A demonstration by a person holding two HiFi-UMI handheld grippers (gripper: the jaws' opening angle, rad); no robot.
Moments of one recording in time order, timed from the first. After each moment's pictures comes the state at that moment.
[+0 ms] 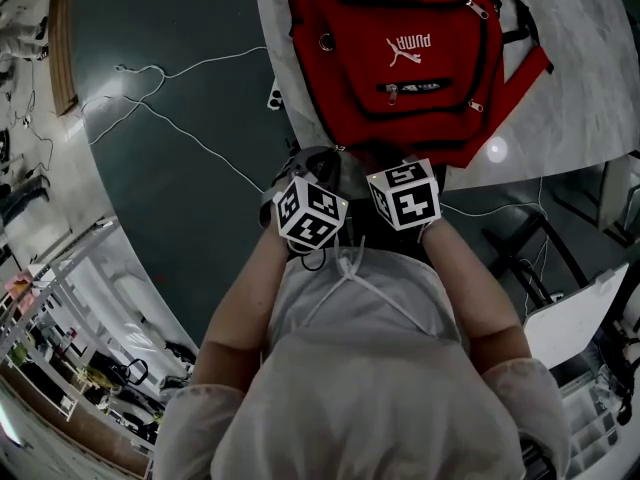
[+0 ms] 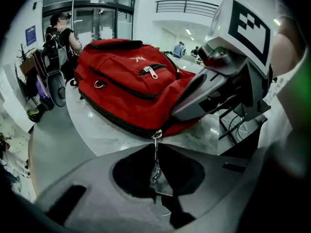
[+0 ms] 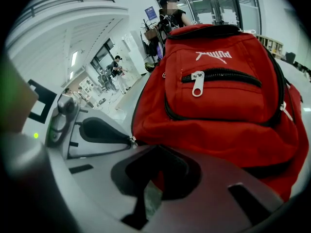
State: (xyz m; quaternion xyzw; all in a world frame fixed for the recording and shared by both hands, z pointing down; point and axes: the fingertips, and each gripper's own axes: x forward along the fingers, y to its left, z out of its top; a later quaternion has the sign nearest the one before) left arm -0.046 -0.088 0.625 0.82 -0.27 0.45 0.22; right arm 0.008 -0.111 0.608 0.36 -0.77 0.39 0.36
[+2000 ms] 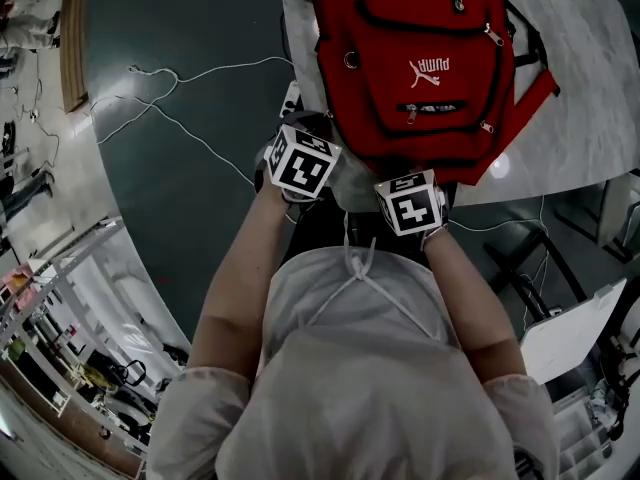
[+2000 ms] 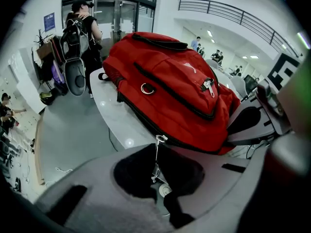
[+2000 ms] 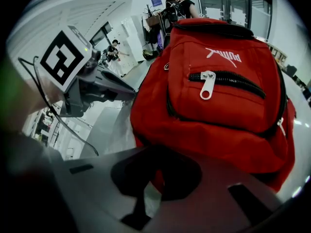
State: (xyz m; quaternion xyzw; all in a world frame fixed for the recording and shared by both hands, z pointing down) left arm -0.097 -0.192 0.622 0.78 -0.34 0.45 0.28; right arm 0.012 -0.113 0.615 0.36 -0.74 0.37 0.44
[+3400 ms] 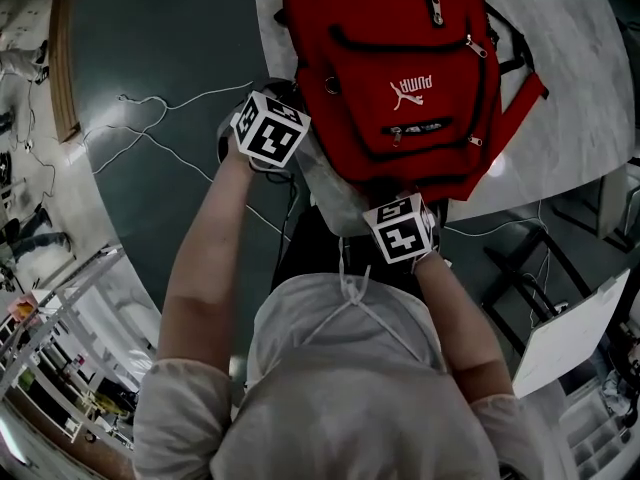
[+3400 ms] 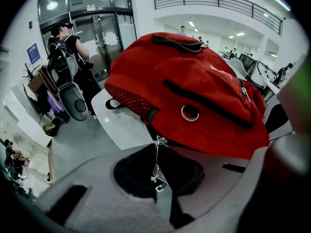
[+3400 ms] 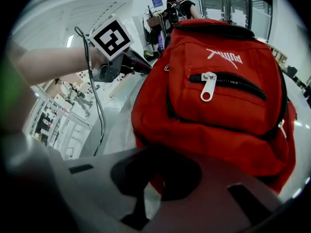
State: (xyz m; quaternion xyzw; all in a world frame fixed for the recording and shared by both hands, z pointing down) left arm -0.118 -0.311 0.617 0.80 -0.33 0.49 0.15; right arm 0.007 -0.116 0.610 0.36 -0.74 0.37 0.43
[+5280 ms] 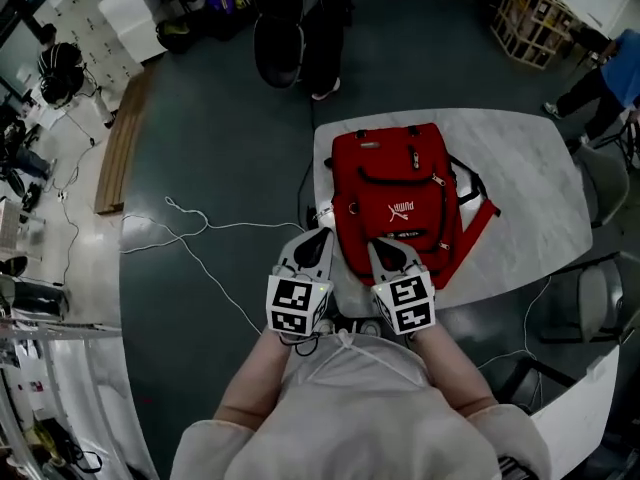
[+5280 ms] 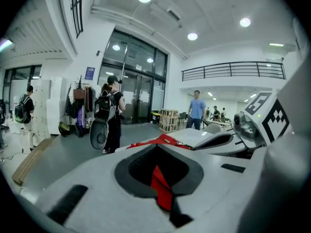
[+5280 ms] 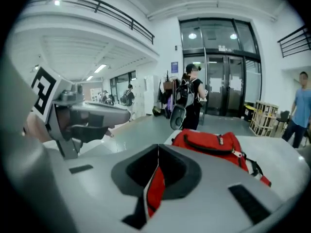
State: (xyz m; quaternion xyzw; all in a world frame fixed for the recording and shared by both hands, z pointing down) left arm -0.106 -0.185 0.354 0.85 -0.50 0.12 0.11; right arm -0.020 -0.172 0.386 0.44 -0.86 0.12 0.23
